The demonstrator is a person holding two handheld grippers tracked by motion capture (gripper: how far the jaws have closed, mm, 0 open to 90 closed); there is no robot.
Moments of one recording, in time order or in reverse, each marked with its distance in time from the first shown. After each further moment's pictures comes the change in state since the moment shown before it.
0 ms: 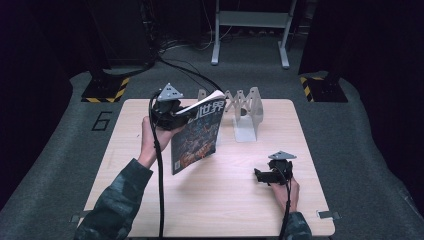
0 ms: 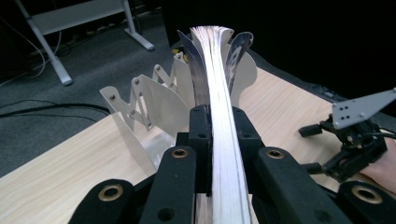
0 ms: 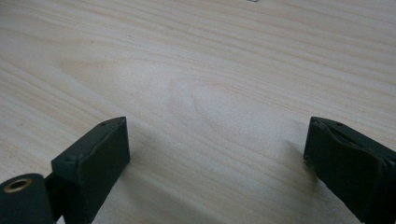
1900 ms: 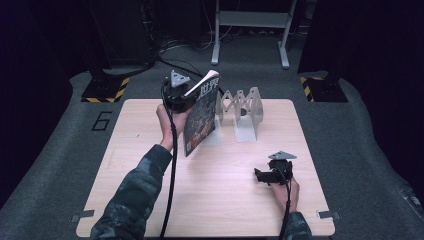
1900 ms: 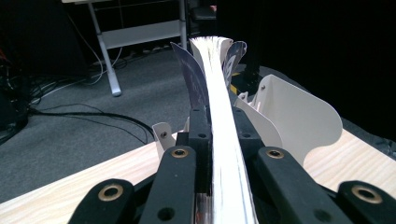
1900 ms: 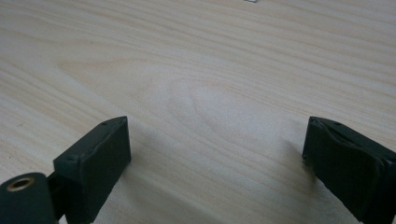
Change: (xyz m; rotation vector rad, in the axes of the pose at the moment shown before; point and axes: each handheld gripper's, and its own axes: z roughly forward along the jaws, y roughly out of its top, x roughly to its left) left arm 0.030 0.010 0.067 -0.137 0.215 -0.127; right arm 0.000 0.000 0.000 -0.007 0.001 0.010
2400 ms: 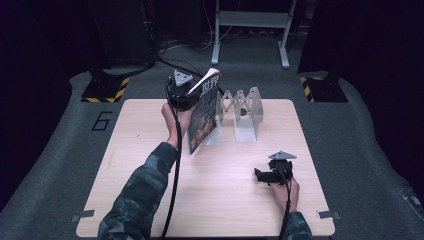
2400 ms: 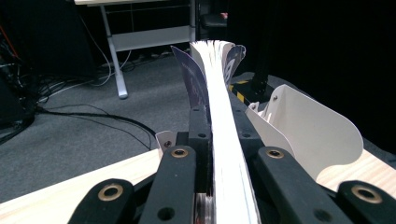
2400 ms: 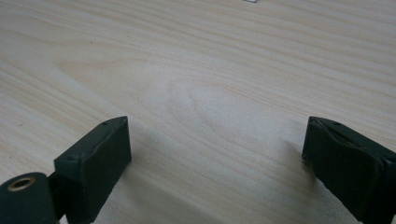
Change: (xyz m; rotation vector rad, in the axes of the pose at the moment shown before) left arm 0.000 -0.004 0.021 -0.029 0.040 -0.030; right arm 0.000 0.000 0.000 -0.001 0.002 0.001
